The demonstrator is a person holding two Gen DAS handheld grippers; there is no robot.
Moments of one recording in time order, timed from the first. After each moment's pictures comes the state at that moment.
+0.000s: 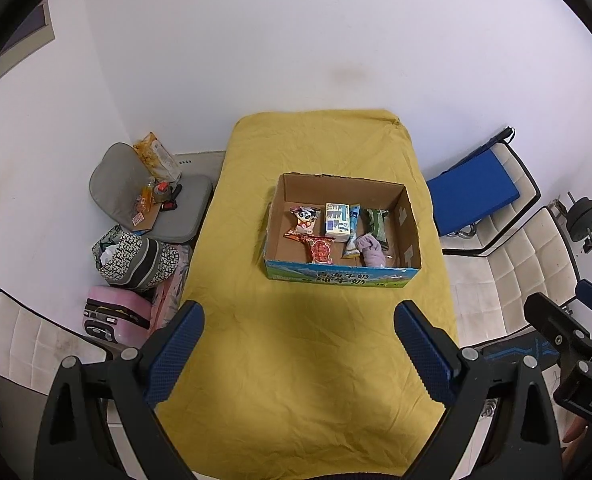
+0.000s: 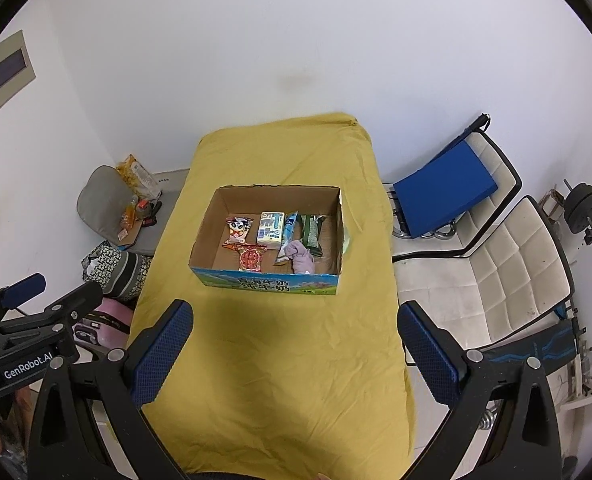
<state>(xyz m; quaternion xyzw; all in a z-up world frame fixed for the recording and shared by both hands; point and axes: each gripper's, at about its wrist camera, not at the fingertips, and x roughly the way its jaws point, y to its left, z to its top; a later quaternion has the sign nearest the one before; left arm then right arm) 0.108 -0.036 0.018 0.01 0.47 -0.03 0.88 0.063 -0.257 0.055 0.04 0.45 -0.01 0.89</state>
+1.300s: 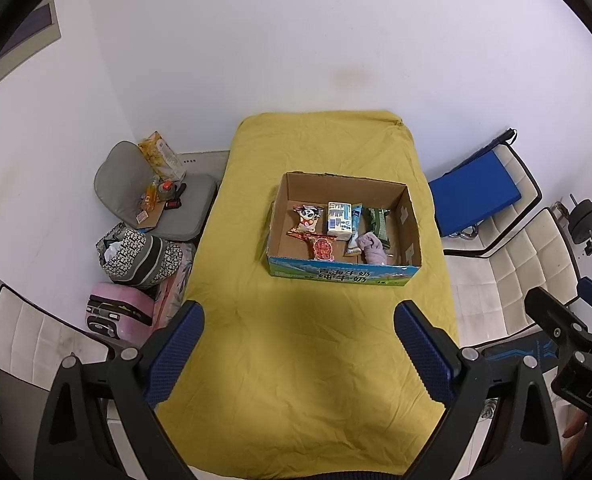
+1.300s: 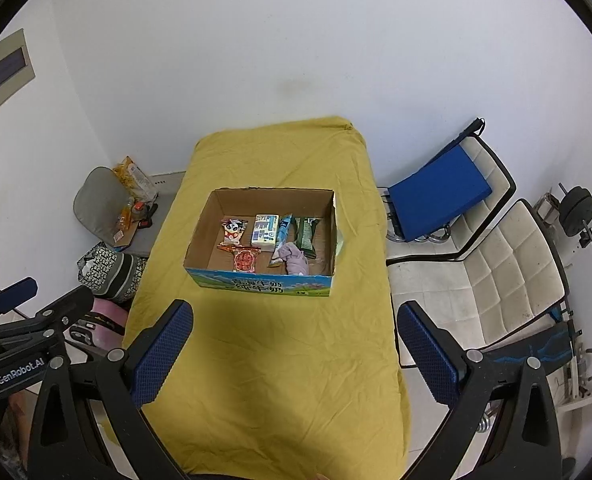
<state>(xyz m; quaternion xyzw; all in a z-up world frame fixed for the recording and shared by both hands) 0.101 -0.036 0.024 0.01 0.47 -0.02 0.88 0.054 -0.259 0.055 0.04 0.45 -0.02 0.89</state>
